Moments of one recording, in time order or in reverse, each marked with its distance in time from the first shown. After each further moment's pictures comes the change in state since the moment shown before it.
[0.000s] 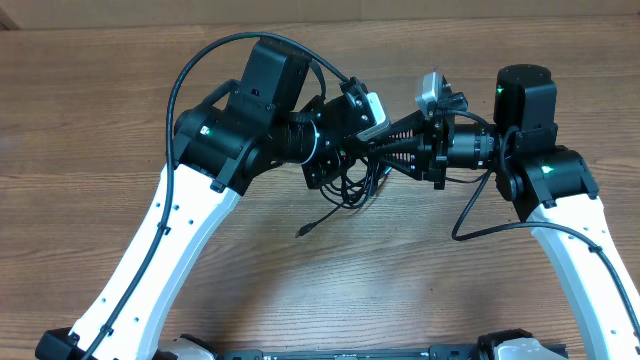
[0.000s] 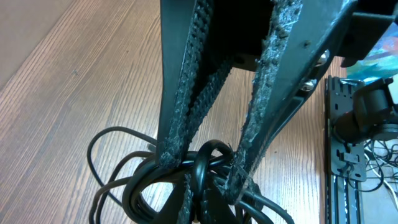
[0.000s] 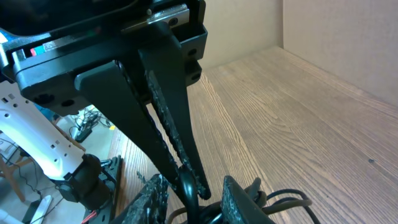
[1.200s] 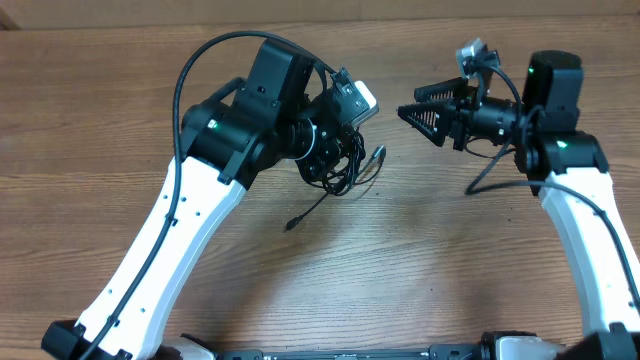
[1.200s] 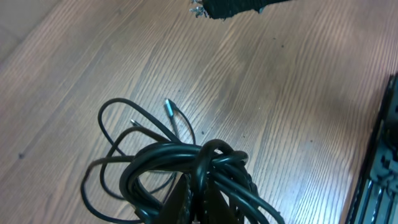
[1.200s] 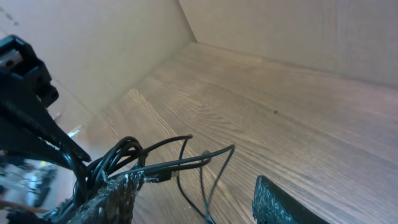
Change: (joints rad) left arm 0.000 0.022 0.001 -0.035 -0.227 -0.135; right arm -0.172 0.110 0.000 0.118 0.161 0.227
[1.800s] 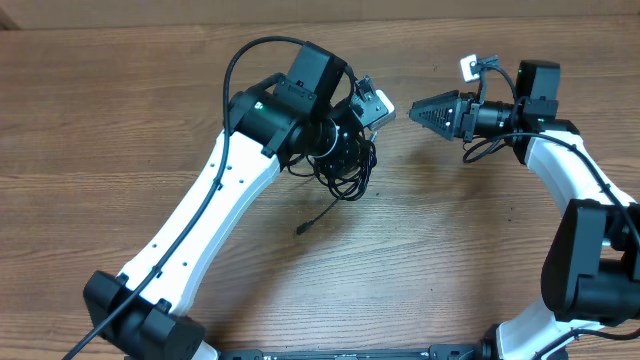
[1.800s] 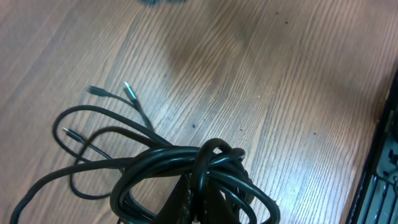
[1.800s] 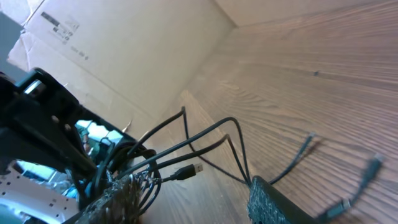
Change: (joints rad) left arm -0.040 0.143 0.002 0.019 -0.008 -0.011; right arm -0.103 0.395 -0.004 0.193 -0.363 0.095
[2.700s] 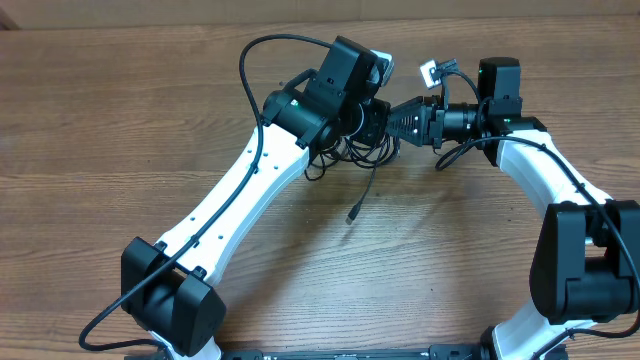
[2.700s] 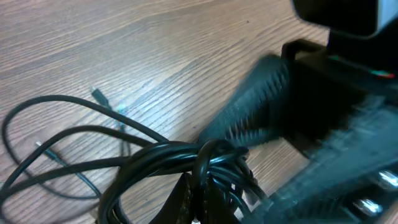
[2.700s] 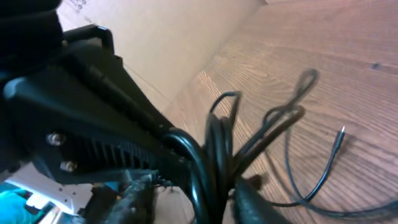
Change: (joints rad) left arm -0.052 0.120 0.002 0.299 -0.211 -0.620; right arm 0.138 0.000 -0.001 0.036 0.017 0.005
